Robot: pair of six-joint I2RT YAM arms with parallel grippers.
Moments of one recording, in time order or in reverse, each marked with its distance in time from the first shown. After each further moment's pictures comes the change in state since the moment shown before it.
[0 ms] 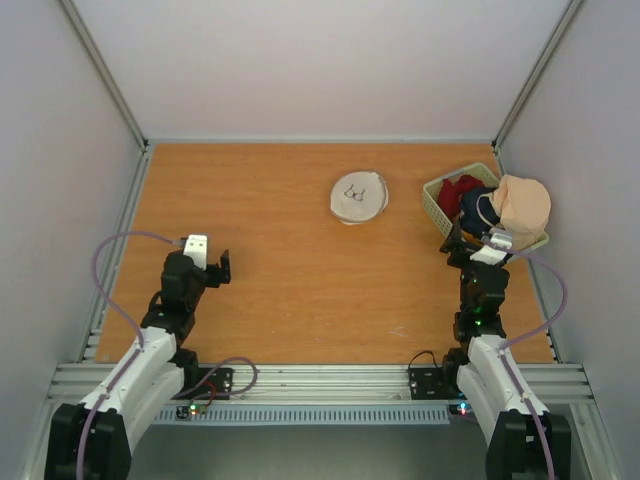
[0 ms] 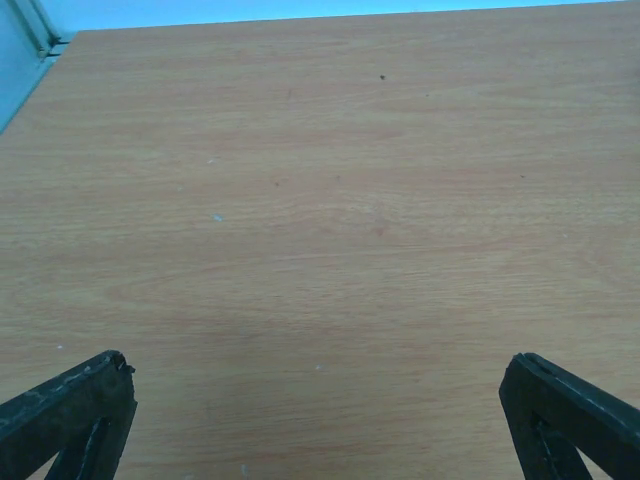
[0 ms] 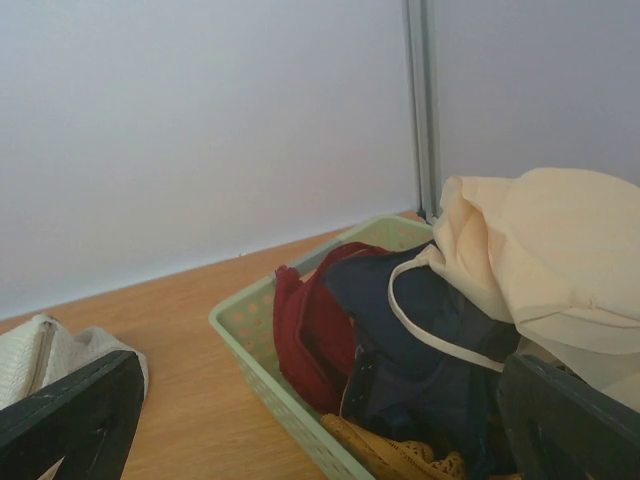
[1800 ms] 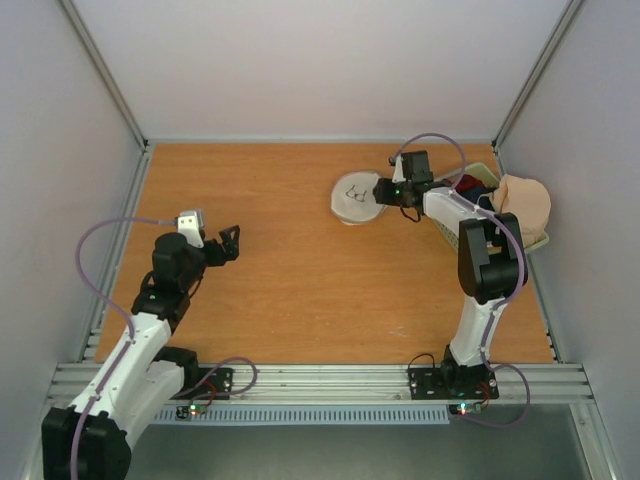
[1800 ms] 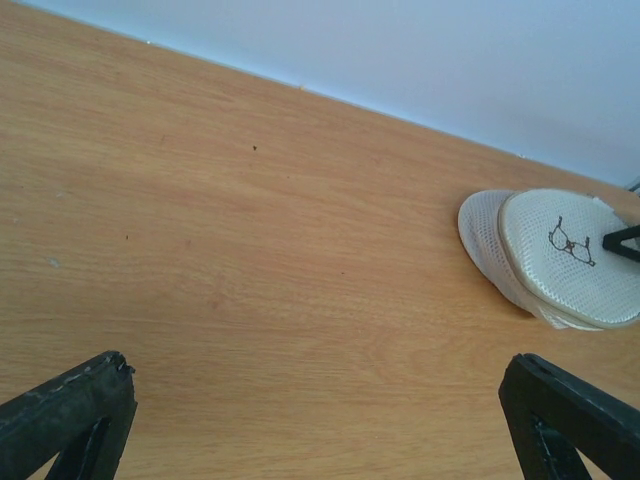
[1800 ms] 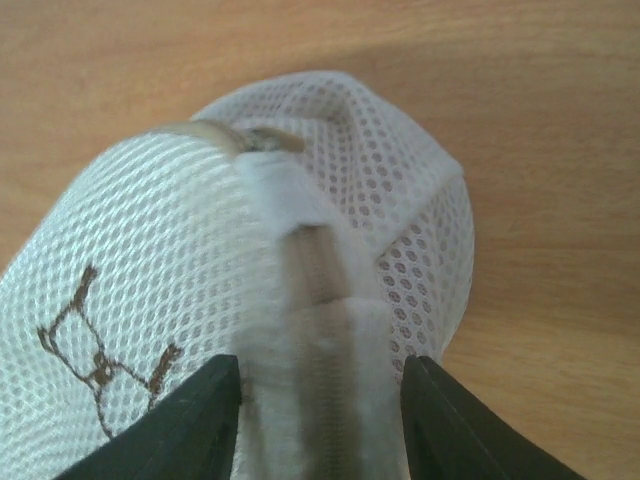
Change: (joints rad) left arm 0.000 0.029 0.232 -0.142 0.217 -0.351; right arm 0.257 1.189 1.193 -0.824 -0.352 0.084
